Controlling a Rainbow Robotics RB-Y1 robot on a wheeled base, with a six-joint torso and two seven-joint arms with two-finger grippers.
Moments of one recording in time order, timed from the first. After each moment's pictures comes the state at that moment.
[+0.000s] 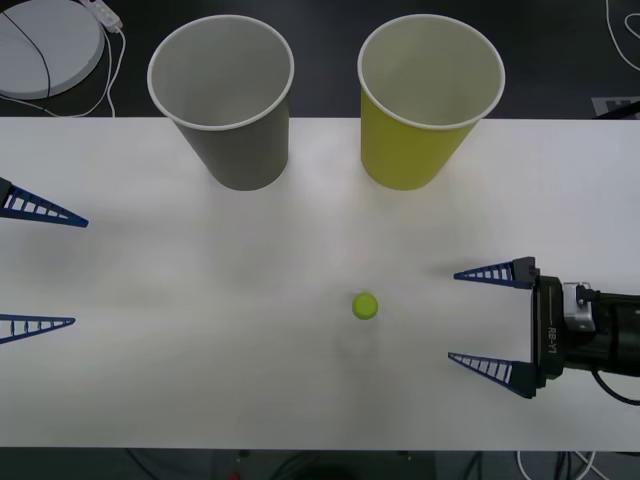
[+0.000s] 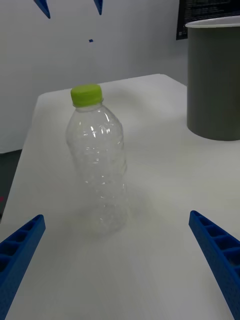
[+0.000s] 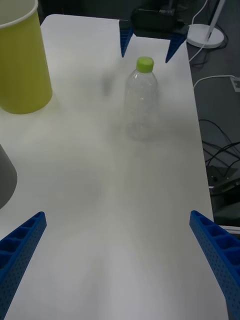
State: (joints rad) right arm -0.03 -0.92 0.33 -1.43 0.74 -1.13 0.55; left arm 0.07 1.10 0.36 -1.81 -1.11 -1.49 0.09
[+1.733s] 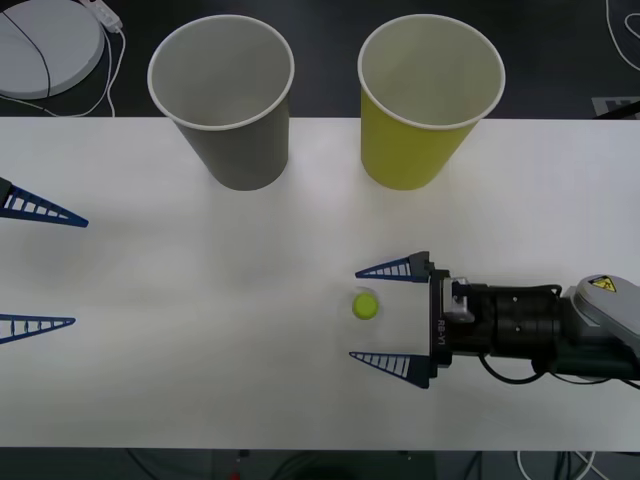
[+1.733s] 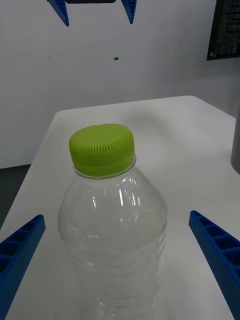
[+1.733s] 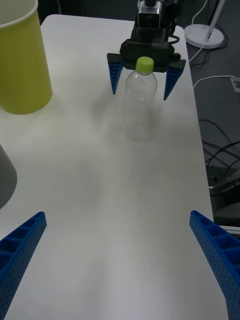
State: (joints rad) right arm -0.23 -0.76 0.58 -1.43 0.79 -0.97 0.55; left arm 0.07 1.10 0.36 -1.81 -1.11 -1.49 0.09
